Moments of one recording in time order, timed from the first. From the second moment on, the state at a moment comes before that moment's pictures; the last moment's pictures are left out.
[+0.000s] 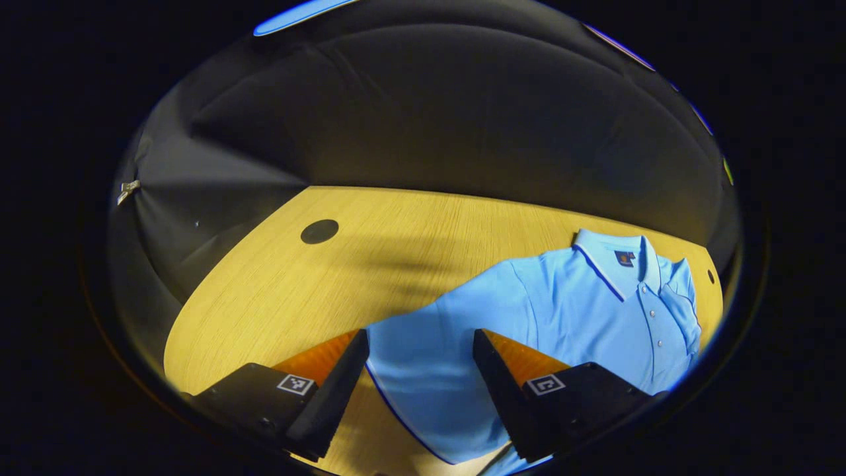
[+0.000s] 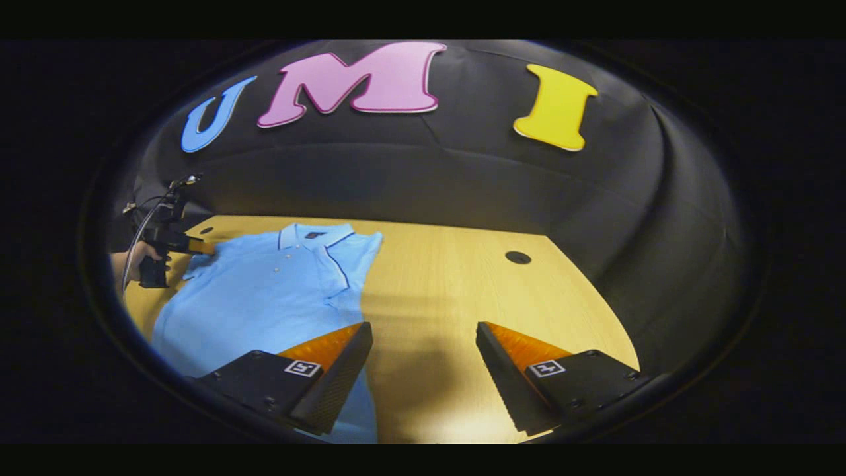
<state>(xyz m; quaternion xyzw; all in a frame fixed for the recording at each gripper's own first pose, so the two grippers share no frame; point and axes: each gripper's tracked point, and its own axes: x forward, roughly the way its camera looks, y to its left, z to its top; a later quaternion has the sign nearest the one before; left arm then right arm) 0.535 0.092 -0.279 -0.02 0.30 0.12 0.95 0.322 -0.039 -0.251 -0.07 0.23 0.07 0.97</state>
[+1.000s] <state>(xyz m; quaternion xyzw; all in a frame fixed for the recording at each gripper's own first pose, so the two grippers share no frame) 0.563 -0.044 -0.207 0.17 0.21 0.06 0.96 0.297 -0.074 -0.266 -0.03 0.24 0.04 0.97</state>
